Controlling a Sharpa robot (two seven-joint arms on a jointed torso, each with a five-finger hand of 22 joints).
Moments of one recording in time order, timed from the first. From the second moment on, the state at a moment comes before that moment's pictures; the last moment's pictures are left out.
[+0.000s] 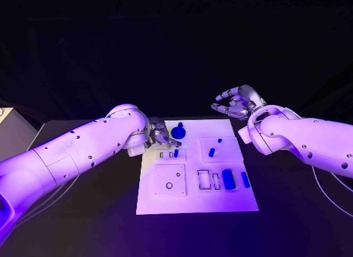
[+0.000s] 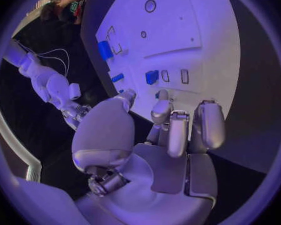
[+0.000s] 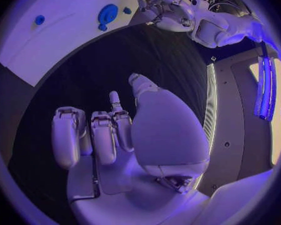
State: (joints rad) left arm 1.23 -0.43 0.16 1.13 -1.15 0.29 -0.49; left_hand 1.06 -0.12 0.27 0.29 0.05 0.75 0.14 0.64 0.39 1.26 0.06 1.26 1.02 1.47 -0.01 1.55 1.31 0.08 1.38 0.09 1.42 1.24; right arm 1.34 -0.83 -0.08 1.46 -0.84 -0.68 -0.10; right_hand 1.38 -0.19 0.20 0.29 0.34 0.88 0.17 0.17 0.32 1.47 0.08 1.48 1.31 1.46 0.00 1.57 1.31 0.04 1.47 0.10 1.43 1.31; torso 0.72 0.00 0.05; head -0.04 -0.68
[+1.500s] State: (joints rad) left arm 1.23 -0.38 0.14 1.09 -1.16 0.38 -0.50; left_hand 1.11 -0.08 0.33 0.29 0.05 0.76 0.13 0.64 0.41 1.26 0.05 1.26 1.01 1.47 -0.01 1.54 1.31 0.08 1.38 0.09 1.43 1.25; right arm 1.34 -0.81 -0.08 1.45 -0.85 -0.66 -0.13; right_hand 1.37 -0.19 0.20 0.29 0.35 0.88 0.17 0.17 0.32 1.47 0.08 1.49 1.31 1.46 0.00 1.57 1.31 0.04 1.47 0.10 1.43 1.31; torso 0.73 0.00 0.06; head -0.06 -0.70
